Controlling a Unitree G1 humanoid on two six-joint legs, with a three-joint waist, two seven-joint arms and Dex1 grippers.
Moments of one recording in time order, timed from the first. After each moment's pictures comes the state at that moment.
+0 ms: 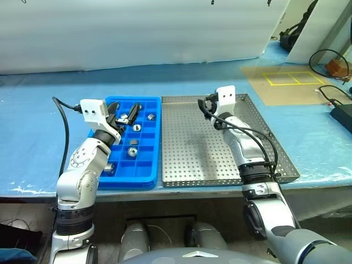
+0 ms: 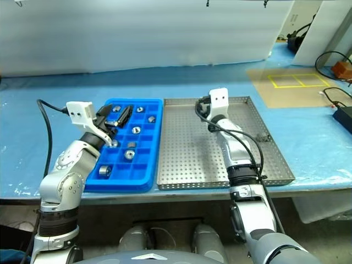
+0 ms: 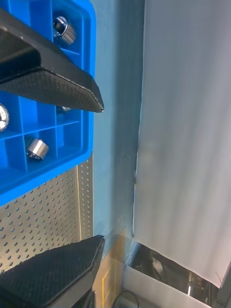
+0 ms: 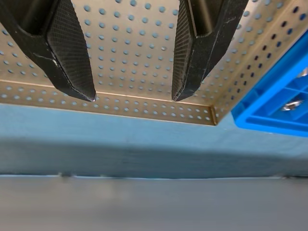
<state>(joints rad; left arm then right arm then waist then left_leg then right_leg) -0.23 0.23 0.19 -0.35 -0.51 0.49 -0.18 -0.64 -0.15 -0.06 0.32 0.13 0.37 0.18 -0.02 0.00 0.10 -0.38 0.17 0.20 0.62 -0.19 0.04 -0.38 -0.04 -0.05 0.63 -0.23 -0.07</state>
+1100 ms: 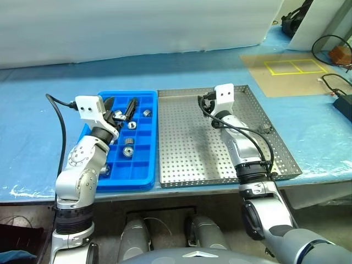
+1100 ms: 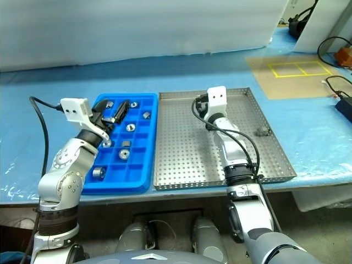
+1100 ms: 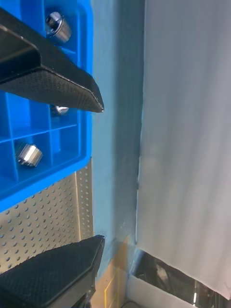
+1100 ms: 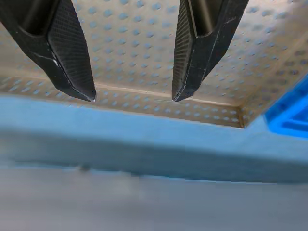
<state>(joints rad) -0.25 0.24 0.19 -0.37 -0.44 0.39 -0.16 -0.66 -0.20 0.05 0.33 -0.08 0.18 0.05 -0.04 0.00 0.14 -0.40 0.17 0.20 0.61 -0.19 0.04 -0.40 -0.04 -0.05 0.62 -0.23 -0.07</state>
